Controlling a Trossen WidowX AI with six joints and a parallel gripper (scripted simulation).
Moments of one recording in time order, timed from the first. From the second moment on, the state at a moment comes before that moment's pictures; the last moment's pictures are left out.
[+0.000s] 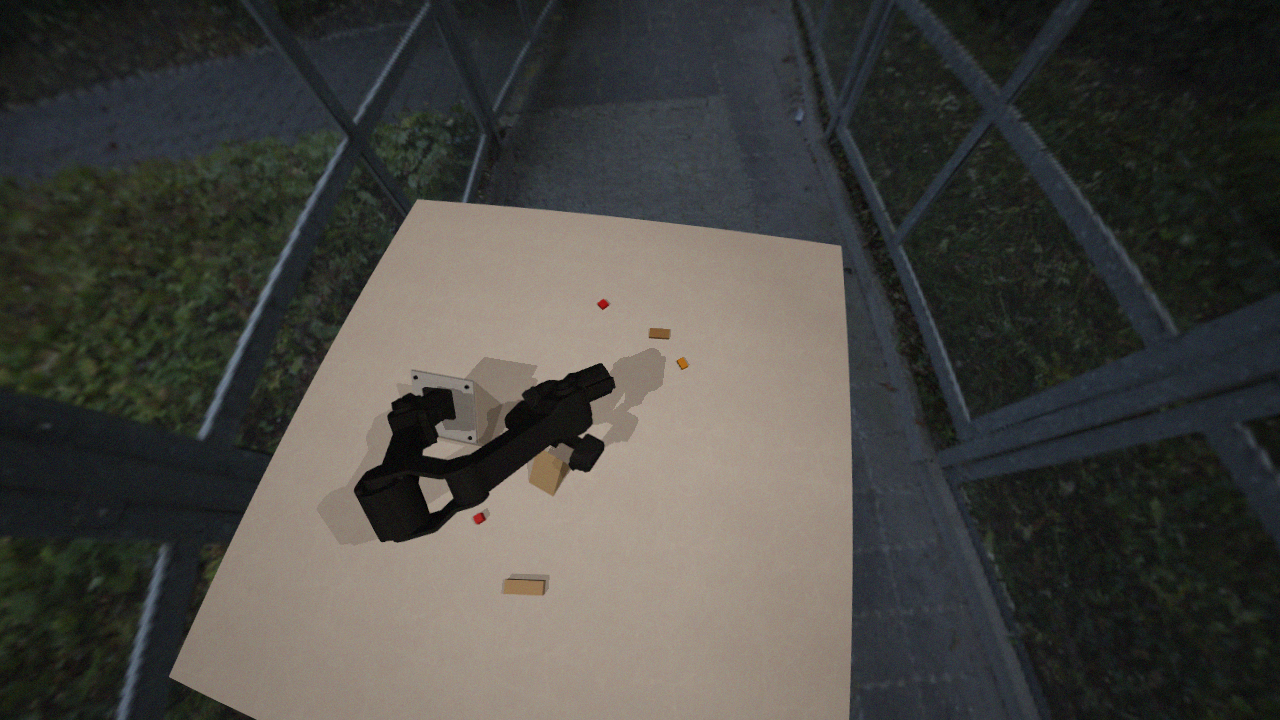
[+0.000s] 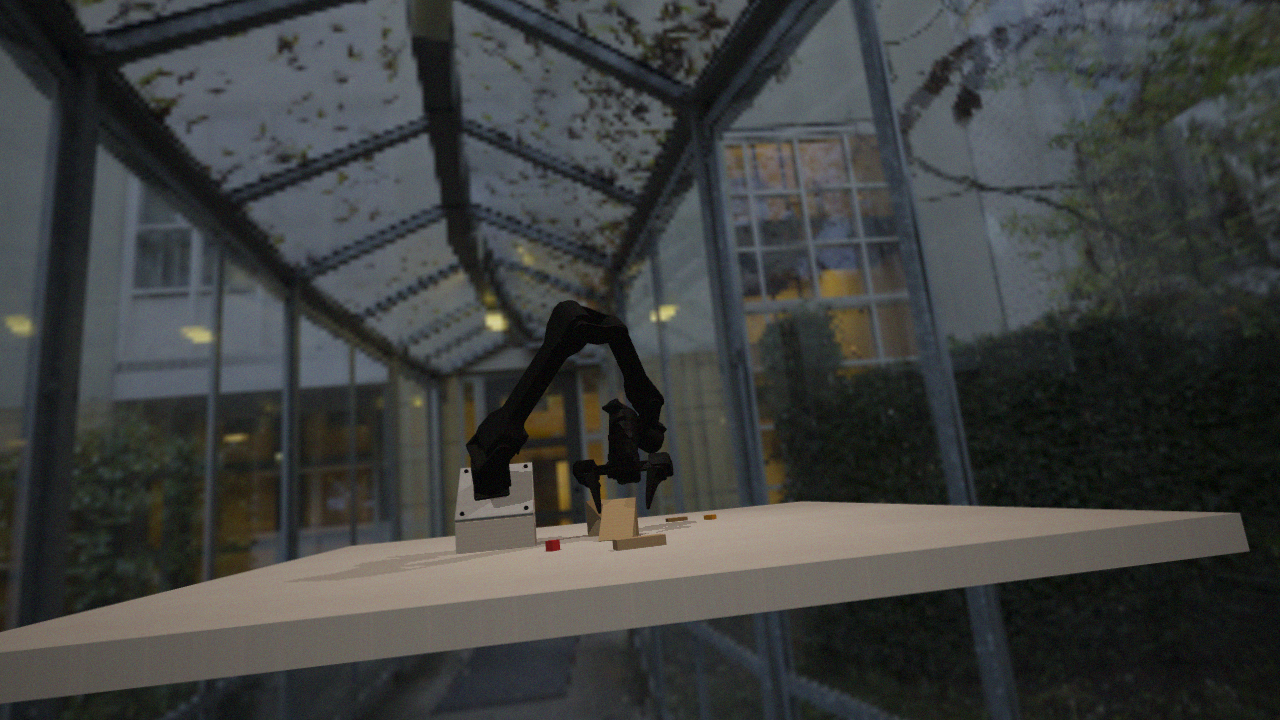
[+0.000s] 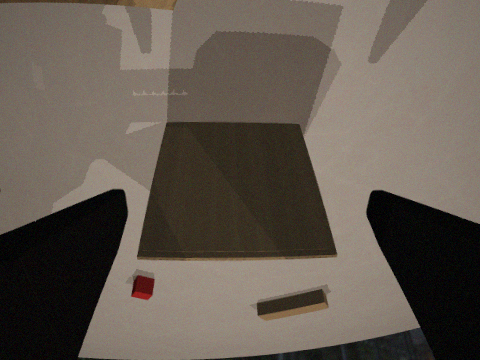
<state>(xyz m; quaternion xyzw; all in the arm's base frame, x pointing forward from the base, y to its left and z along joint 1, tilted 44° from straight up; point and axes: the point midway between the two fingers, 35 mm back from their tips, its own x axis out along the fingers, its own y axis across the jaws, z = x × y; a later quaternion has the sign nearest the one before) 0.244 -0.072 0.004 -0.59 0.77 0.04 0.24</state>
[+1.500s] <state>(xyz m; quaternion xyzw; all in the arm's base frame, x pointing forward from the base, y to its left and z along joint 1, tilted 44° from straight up) 0.228 -0.112 -0.009 -0.59 0.77 0.03 0.23</state>
